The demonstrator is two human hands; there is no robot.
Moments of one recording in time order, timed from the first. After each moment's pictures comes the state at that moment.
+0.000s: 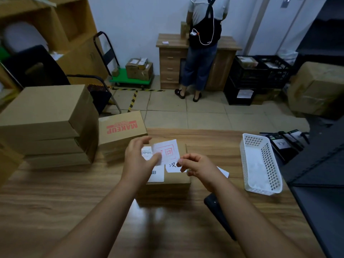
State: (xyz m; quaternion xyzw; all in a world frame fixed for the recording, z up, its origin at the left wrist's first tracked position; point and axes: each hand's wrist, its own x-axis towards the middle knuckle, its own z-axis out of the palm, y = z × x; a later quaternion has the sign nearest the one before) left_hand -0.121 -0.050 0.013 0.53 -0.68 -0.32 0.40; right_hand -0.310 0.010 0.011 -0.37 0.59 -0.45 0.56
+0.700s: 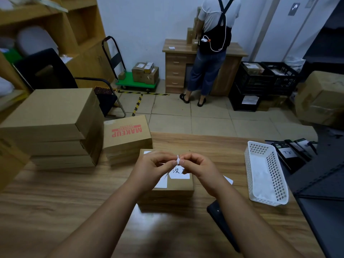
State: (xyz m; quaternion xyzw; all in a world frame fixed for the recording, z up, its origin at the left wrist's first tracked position) left_hand -0.127 -0.039 0.039 0.40 -0.73 -0.42 0.36; right_hand -0.305 0.002 0.025 -0.46 0.51 -0.49 0.53
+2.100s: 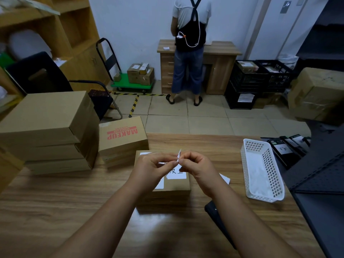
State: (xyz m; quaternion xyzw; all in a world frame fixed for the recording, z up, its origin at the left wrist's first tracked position) left_hand -0.138 -0.037 0.038 0.39 -0.74 -0.42 0.35; right_hand -0.306 0.008 0.026 -0.43 0.50 -0.54 0.52
